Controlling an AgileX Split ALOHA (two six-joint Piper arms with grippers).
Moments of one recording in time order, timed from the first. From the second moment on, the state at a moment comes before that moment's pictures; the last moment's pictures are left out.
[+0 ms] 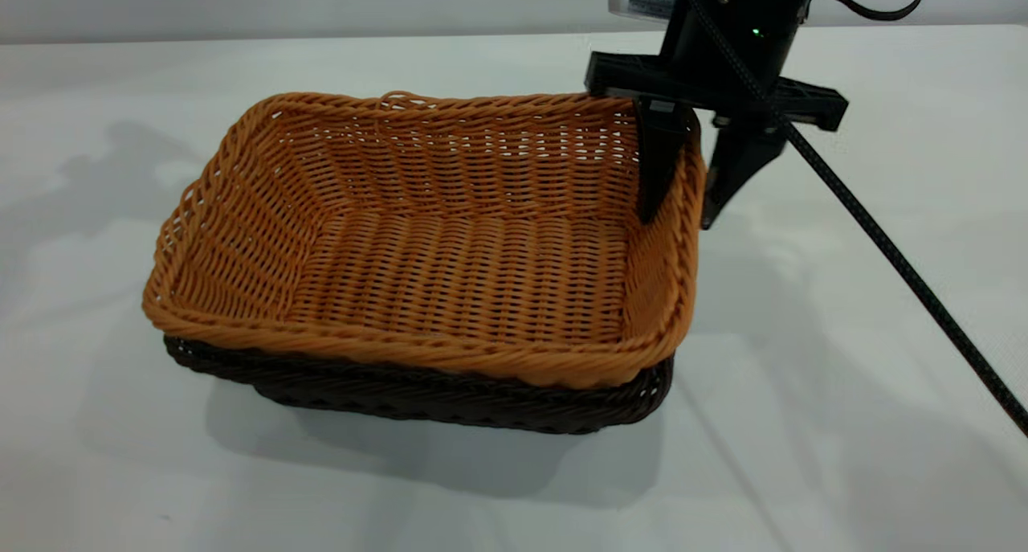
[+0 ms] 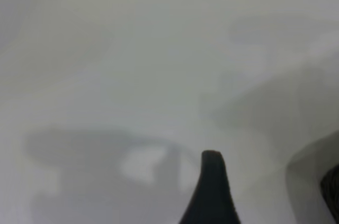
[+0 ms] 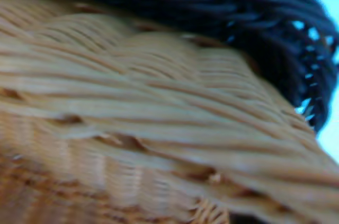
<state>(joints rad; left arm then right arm) 0.16 2.09 -1.57 -0.69 0.69 1.03 0.40 2.24 -1.50 0.35 1.00 0.14</state>
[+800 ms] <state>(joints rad) 0.16 2.09 -1.57 -0.69 0.73 1.03 0.35 2.24 -1.67 0.14 1.11 0.12</state>
